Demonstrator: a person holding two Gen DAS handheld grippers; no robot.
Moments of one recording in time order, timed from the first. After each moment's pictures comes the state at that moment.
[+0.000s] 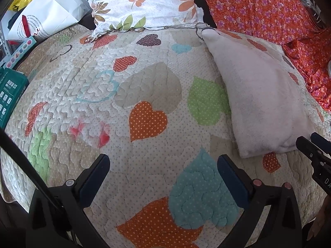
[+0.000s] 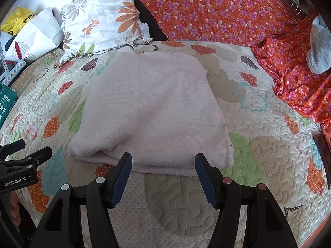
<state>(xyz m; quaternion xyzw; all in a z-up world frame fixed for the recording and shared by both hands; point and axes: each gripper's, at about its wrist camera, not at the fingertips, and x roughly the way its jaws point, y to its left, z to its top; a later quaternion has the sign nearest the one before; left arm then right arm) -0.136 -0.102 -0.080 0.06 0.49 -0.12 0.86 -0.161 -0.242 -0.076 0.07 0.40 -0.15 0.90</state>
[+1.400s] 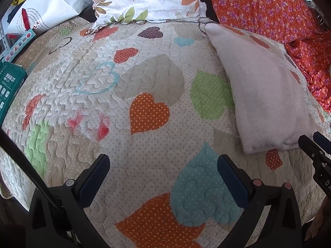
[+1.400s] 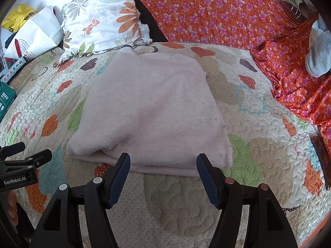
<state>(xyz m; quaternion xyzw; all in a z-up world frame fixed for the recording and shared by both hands) -0.136 -0.098 -0.087 0.06 0.51 -0.11 0.85 -0.163 -0.240 -0.076 0.06 0.40 -0.16 0.90</state>
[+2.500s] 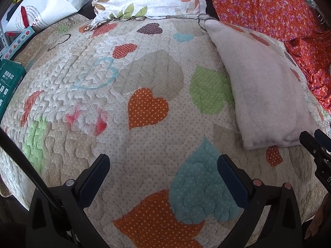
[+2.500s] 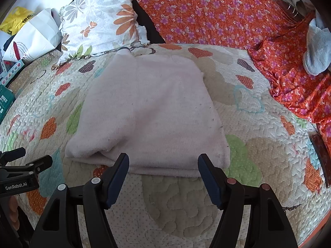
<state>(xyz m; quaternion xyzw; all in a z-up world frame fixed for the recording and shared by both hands) -0.139 -0.099 -0.092 0.05 0.52 -0.11 0.85 -0.163 -0.239 -0.075 0.06 0.39 -0.17 0.90</state>
